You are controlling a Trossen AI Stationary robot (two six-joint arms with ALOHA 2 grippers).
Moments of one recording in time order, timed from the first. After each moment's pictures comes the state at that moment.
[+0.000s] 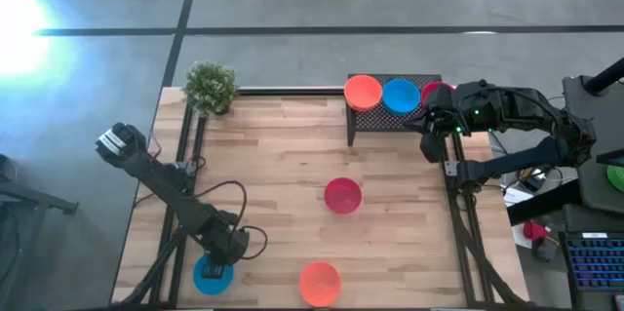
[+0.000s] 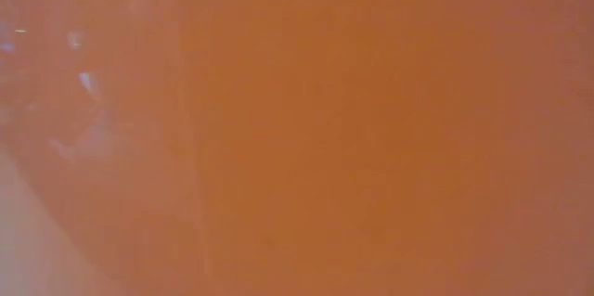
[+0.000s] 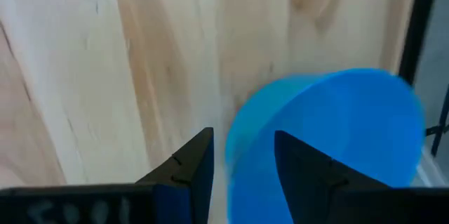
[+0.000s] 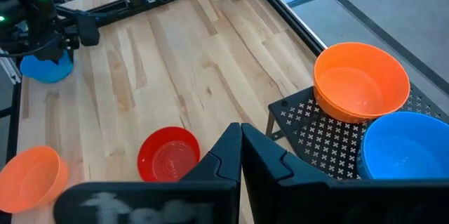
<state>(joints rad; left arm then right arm) -0.73 1.45 0.82 -0.65 0.24 -0.71 -0.06 1.00 1.45 -1.12 0.18 0.31</state>
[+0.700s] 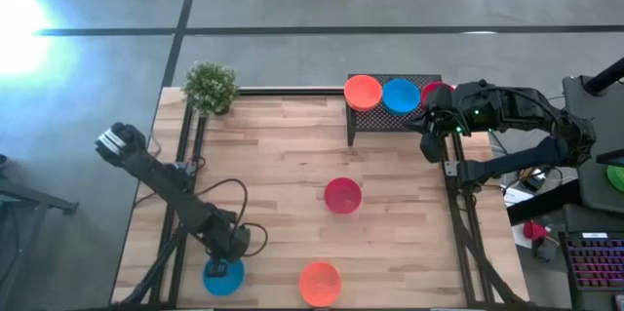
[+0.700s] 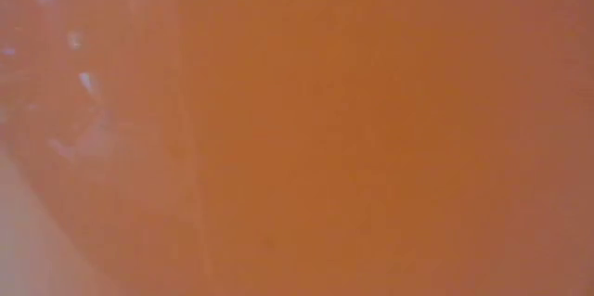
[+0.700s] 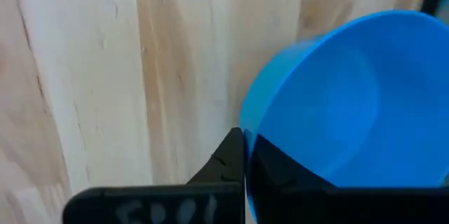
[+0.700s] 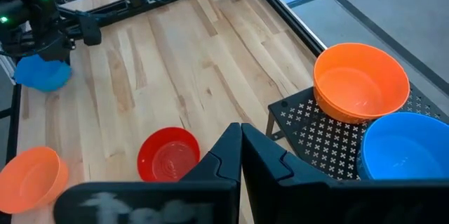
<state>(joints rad) -0.71 1.44 0.82 -0.64 0.23 -0.78 -0.06 1.00 1.45 -1.12 0.18 0.31</state>
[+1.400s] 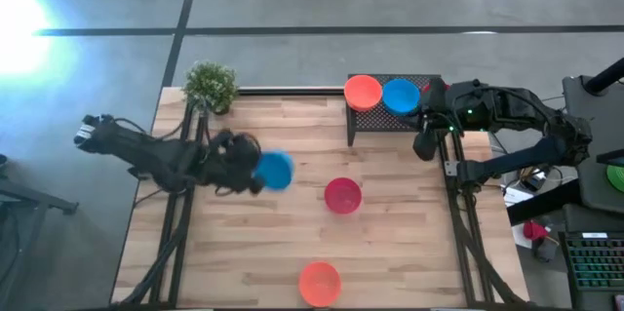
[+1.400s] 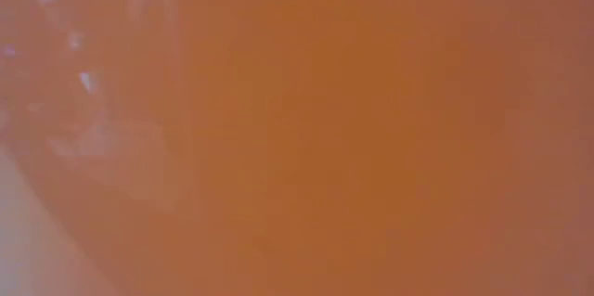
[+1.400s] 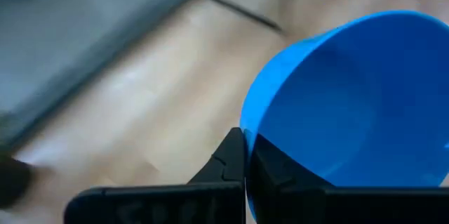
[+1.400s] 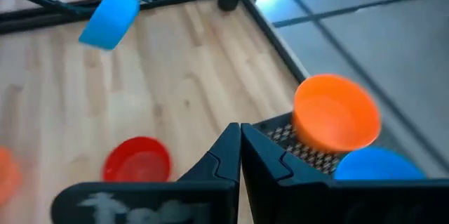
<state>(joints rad) -0.29 1.15 1.10 -0.93 -0.70 -0.75 -0.06 1.03 1.45 -1.05 0.25 0.16</state>
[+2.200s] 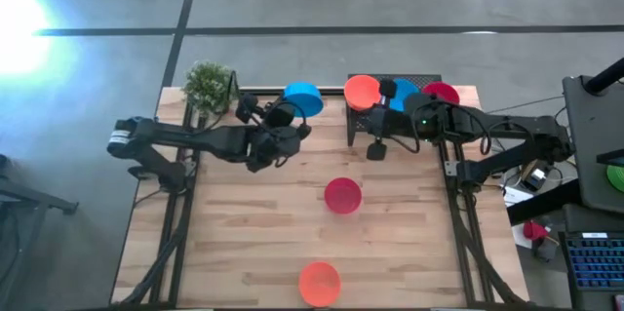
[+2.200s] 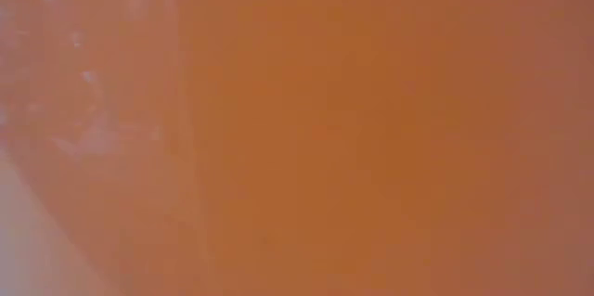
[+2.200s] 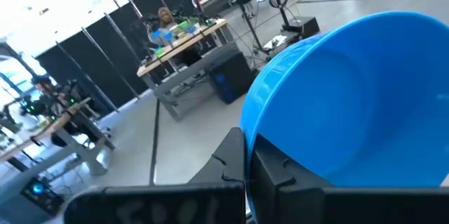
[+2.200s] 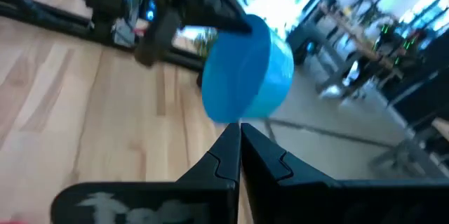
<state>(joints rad) -0.06 1.50 1.37 -0.41 -1.37 -0.15 -0.05 1.20 1.23 -0.36 0.32 -0.39</state>
